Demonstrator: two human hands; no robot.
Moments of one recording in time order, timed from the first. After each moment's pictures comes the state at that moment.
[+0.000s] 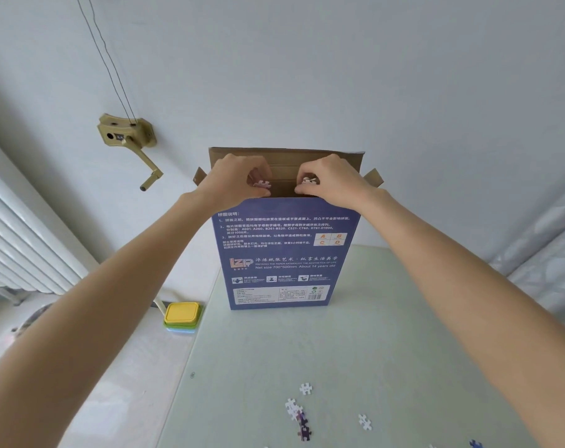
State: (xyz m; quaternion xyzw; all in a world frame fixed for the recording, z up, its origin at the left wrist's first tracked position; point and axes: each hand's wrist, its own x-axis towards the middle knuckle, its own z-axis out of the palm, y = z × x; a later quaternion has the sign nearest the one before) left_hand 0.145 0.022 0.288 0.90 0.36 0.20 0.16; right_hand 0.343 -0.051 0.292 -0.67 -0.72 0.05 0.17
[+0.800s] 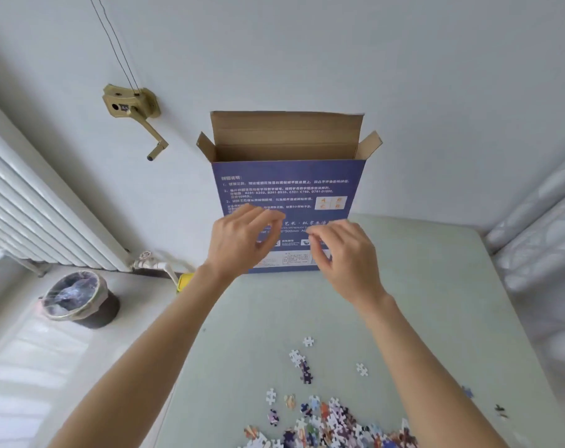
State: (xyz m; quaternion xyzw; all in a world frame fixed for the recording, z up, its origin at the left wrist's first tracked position) left_hand 0.115 -0.096 0.200 0.87 0.25 0.43 -0.05; right_hand 0.287 -0.198 0.184 -0.61 -0.67 -0.18 0.37
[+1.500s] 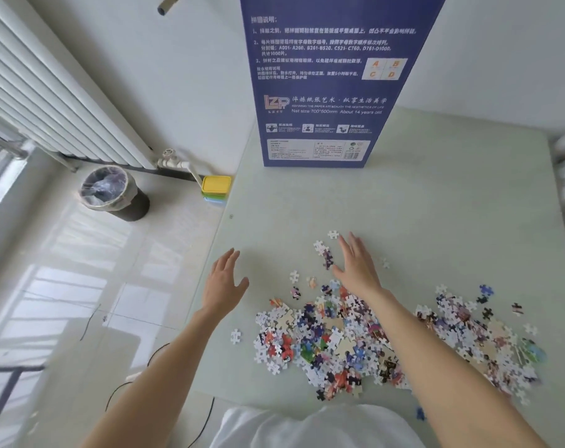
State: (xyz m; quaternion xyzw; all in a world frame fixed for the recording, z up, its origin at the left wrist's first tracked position) left_hand -0.038 -0.260 -0.031 0.74 0.61 0.01 0.28; right_hand 0.246 -0.319 -0.040 -0.78 -0.55 0.29 0.03
